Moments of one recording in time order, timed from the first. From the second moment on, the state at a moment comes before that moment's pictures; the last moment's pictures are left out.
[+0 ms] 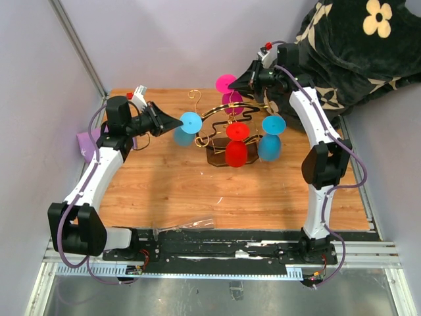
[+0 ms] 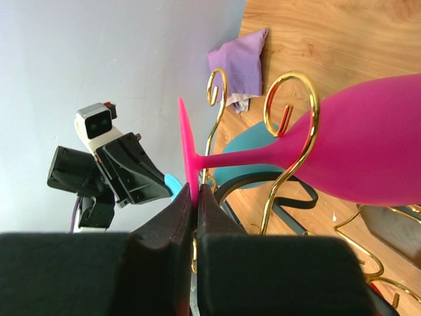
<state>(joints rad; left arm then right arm) -0.09 1.30 1.07 -0.06 0.76 -0.83 0.22 2.08 2.16 -0.51 -0.92 0.87</state>
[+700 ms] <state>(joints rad) -0.04 1.28 1.14 -0.27 0.72 -0.72 0.25 2.20 2.20 -0.08 -1.12 1.26</state>
